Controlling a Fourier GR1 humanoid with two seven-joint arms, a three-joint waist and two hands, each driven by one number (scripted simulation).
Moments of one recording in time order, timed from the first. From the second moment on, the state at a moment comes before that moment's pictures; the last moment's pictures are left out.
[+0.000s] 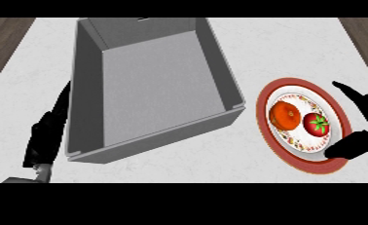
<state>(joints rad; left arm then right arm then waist) 0.00 0.46 -0.21 -1.52 0.09 0.30 0.05 -0.10 -0.67 0.05 -1.62 0.28 0.32 0.63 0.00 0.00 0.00</state>
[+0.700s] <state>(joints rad) 0.03 0.35 -0.13 -1.54 -0.02 0.23 0.06 -0.09 -0.55 -0.02 -1.53 0.45 0.37 0.56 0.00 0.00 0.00</state>
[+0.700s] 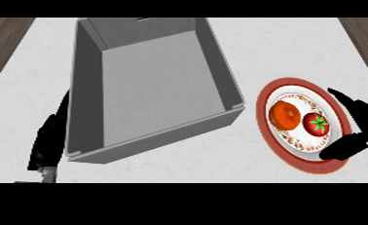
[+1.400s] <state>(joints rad) 0.00 0.28 -0.04 -1.53 -0.10 0.14 0.09 -0.11 -0.43 -0.06 -1.47 0.59 0.36 0.50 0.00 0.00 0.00</state>
